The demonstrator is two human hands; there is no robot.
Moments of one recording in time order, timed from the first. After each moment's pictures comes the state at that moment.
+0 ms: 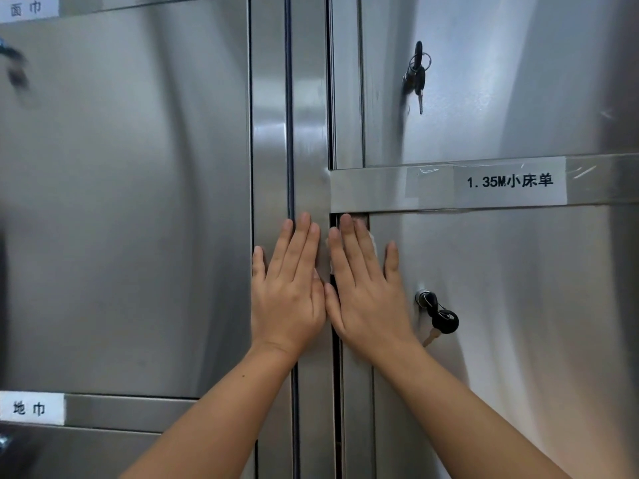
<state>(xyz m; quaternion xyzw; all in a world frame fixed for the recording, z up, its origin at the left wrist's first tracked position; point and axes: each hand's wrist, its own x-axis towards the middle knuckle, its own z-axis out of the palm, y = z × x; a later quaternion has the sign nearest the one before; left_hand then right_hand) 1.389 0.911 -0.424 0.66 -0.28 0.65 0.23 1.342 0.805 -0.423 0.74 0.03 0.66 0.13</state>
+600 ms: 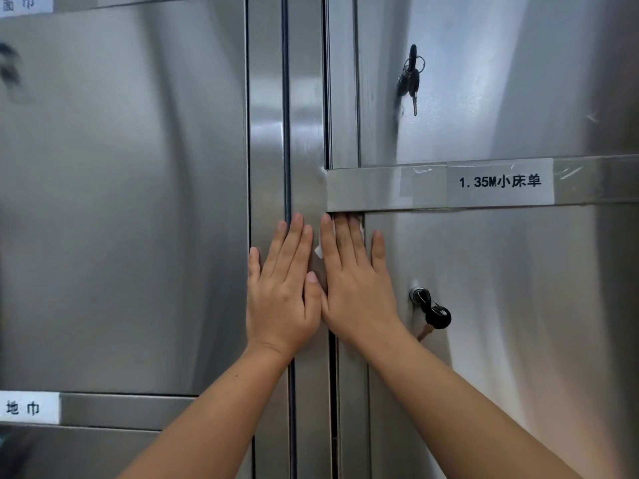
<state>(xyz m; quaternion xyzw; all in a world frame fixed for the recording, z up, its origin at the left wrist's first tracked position) 1.389 0.913 -0.428 0.65 -0.33 0.62 0.29 1.342 0.815 -0.412 0.80 -0.03 0.58 0.14</state>
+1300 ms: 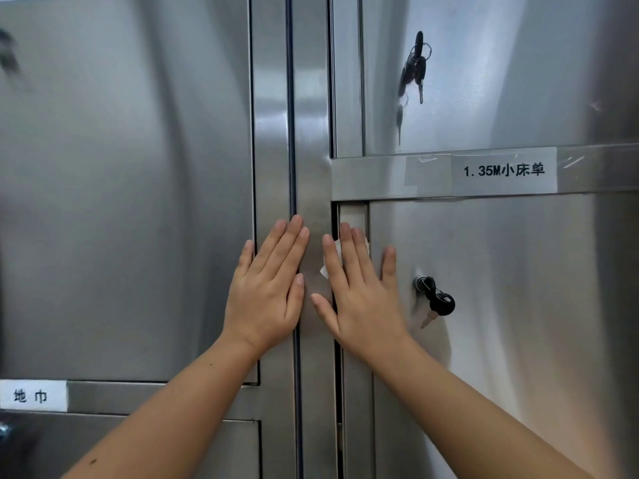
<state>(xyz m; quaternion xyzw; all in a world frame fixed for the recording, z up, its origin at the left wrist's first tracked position) 1.402 0.947 -0.433 0.67 -0.36 0.63 0.16 1.338 0.809 -0.443 0.79 -0.01 0.59 0.17</state>
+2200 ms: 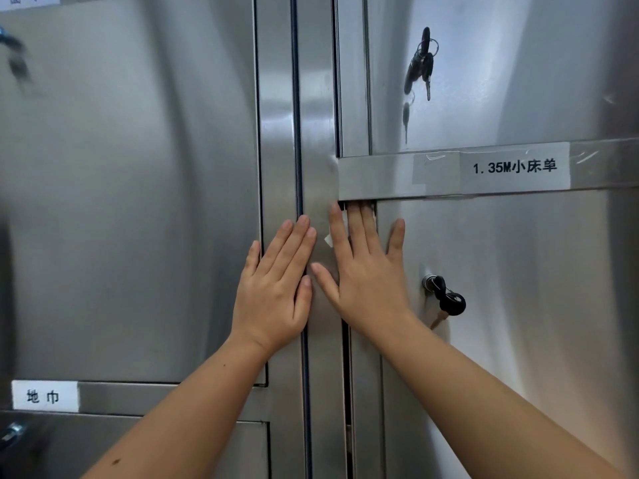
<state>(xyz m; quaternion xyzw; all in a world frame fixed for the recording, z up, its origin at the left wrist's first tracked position) 1.401 0.947 -0.433 0.67 -0.36 0.63 0.17 1.342 0.816 -0.413 0.80 -0.04 0.58 0.13</state>
